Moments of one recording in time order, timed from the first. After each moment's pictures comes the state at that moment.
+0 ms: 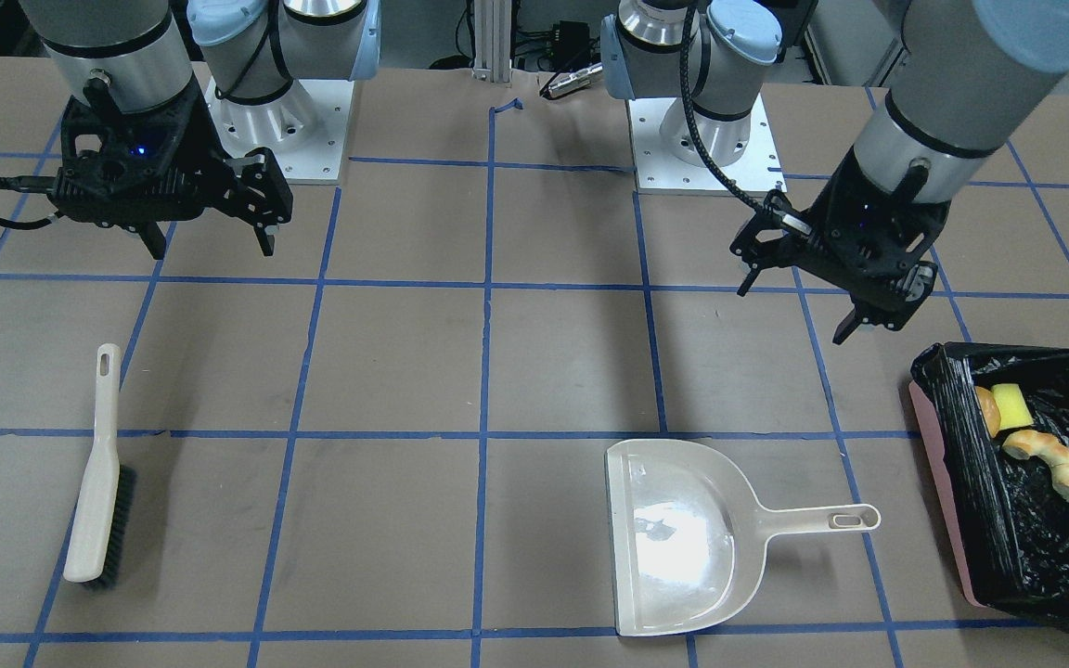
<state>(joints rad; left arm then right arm) -1.48 -1.63 -1.52 -1.49 1.50 0.56 1.60 -1.58 1.59 -1.66 -1.61 -0.06</state>
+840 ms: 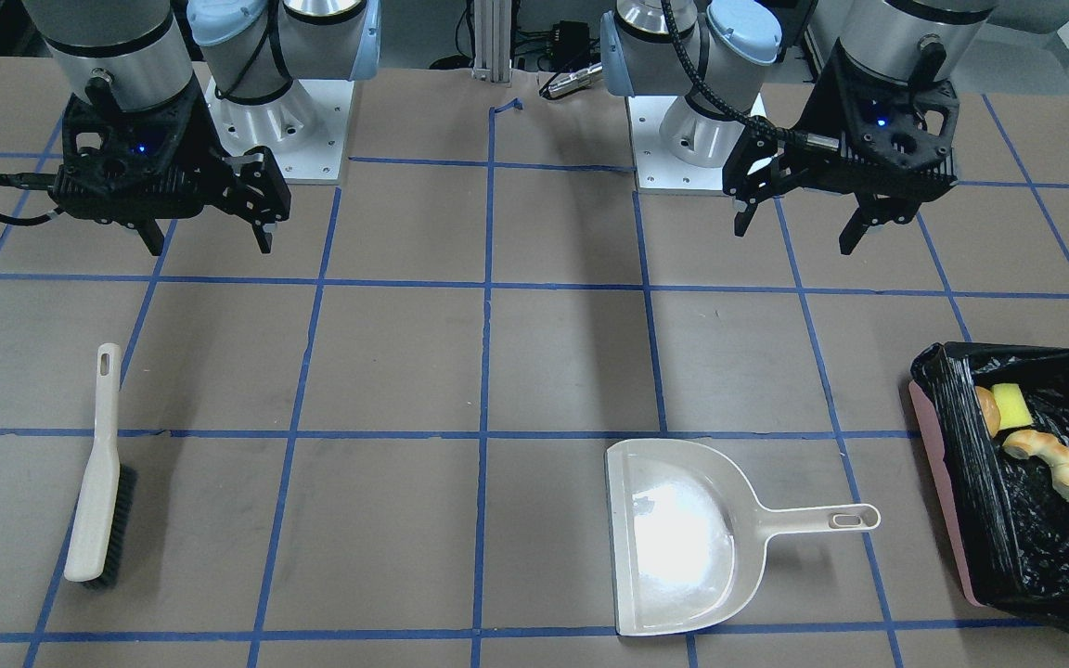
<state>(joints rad) -1.52 -1.55 -1.52 -1.55 1.55 0.24 1.60 -1.58 1.60 -1.66 -1.62 -0.06</state>
